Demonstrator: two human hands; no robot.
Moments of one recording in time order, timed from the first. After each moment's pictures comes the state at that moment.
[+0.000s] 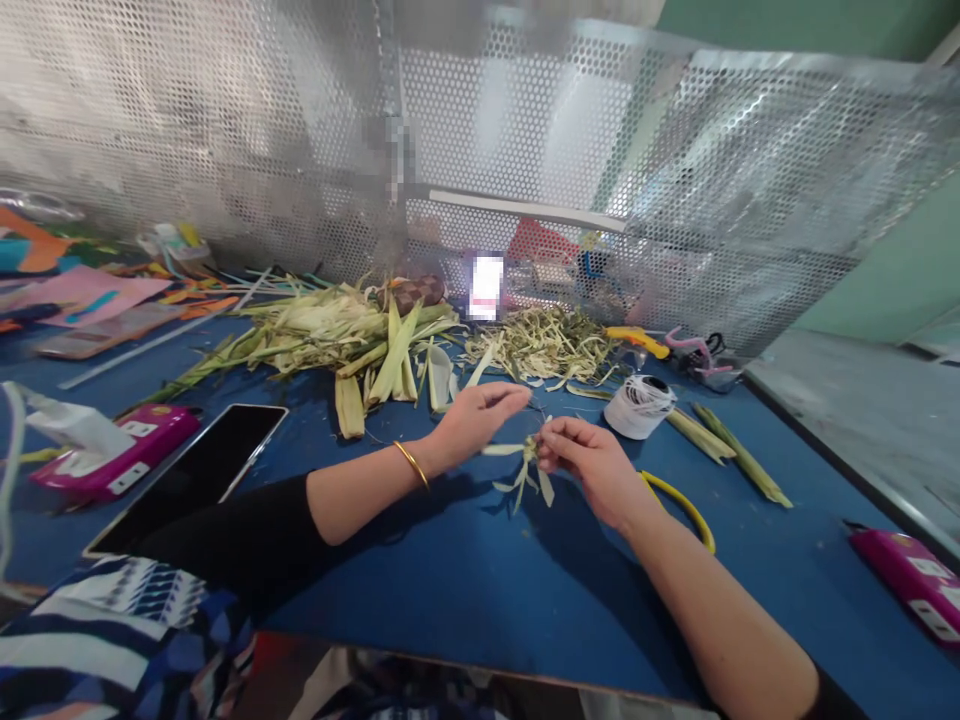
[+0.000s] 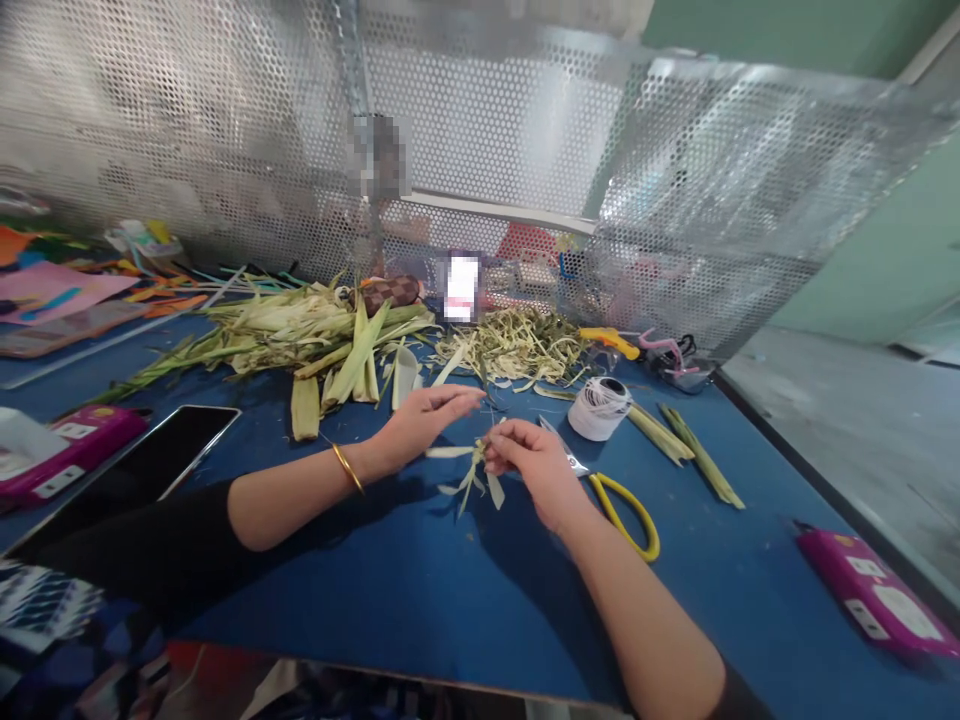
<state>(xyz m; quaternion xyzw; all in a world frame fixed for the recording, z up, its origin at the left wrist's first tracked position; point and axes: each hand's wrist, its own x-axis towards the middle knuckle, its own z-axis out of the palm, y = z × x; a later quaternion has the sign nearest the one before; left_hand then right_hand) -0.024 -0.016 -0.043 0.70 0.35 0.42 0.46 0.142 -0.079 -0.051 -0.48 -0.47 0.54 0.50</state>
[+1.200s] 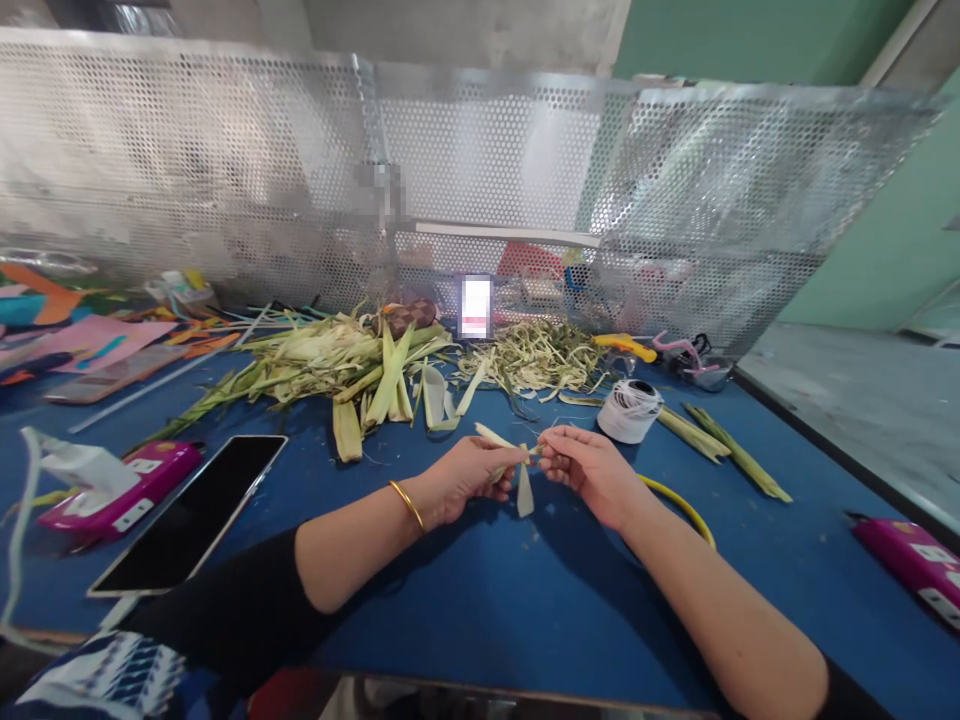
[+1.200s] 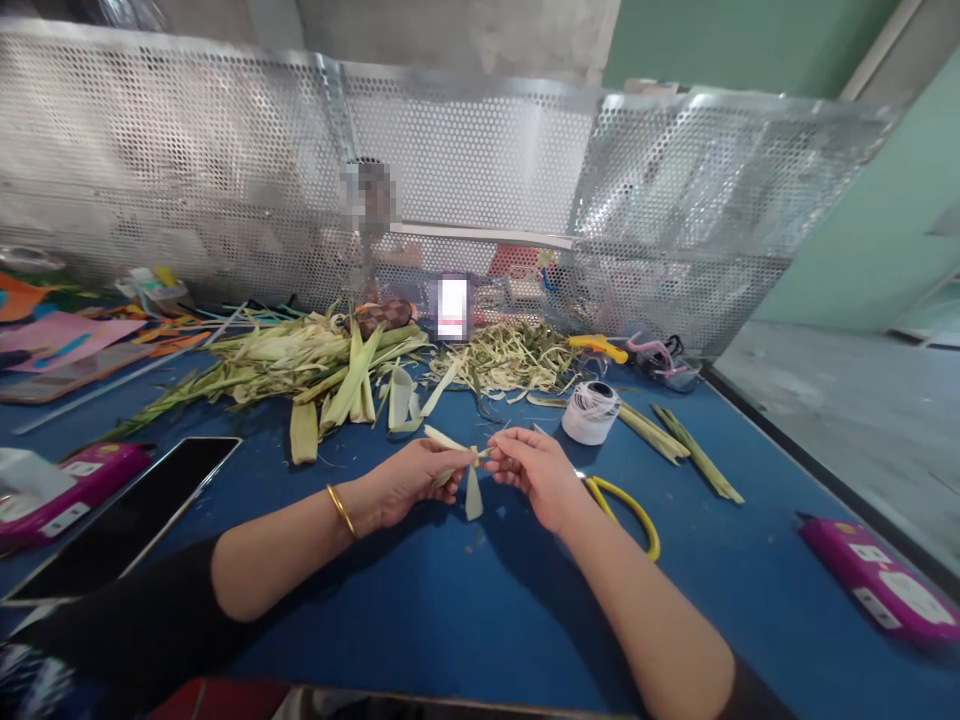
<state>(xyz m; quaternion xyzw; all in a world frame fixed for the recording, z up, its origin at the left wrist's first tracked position) -0.018 -0.050 -0.048 0.50 0.44 0.28 0.69 0.152 -0.076 -0.052 -0.47 -0.35 0.61 0.53</state>
